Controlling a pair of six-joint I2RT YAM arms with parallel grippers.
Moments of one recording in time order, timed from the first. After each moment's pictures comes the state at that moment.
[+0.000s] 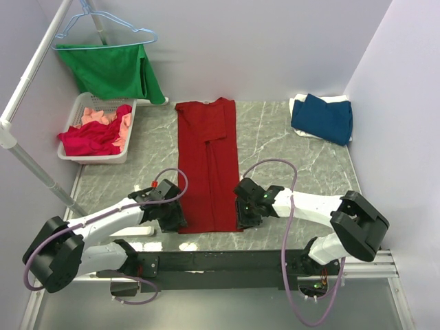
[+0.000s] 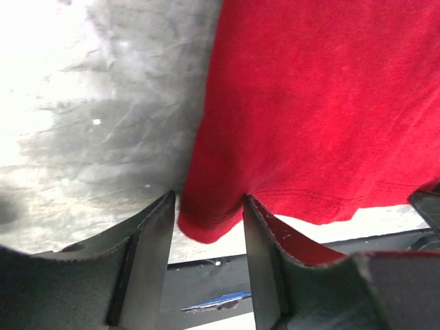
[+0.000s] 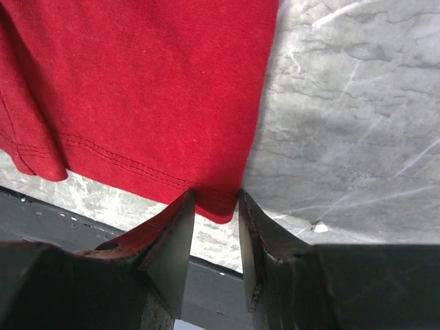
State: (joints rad) left arm -0.69 1.16 0.52 -0.57 0.07 -1.05; right arm 0.89 1.42 0.69 -0.47 -0.06 0.80
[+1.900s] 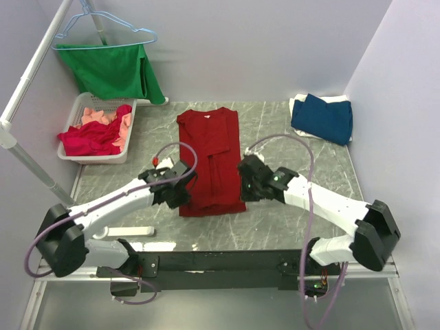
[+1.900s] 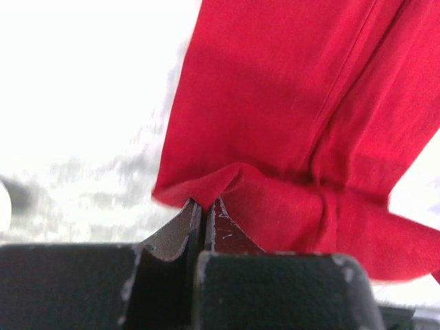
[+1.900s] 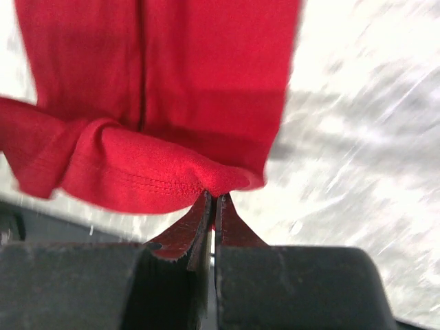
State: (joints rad) left arm -0.80 1.26 0.88 -0.82 -0.28 -1.22; right arm 0.84 1.29 0.94 -0.67 0.13 0.73
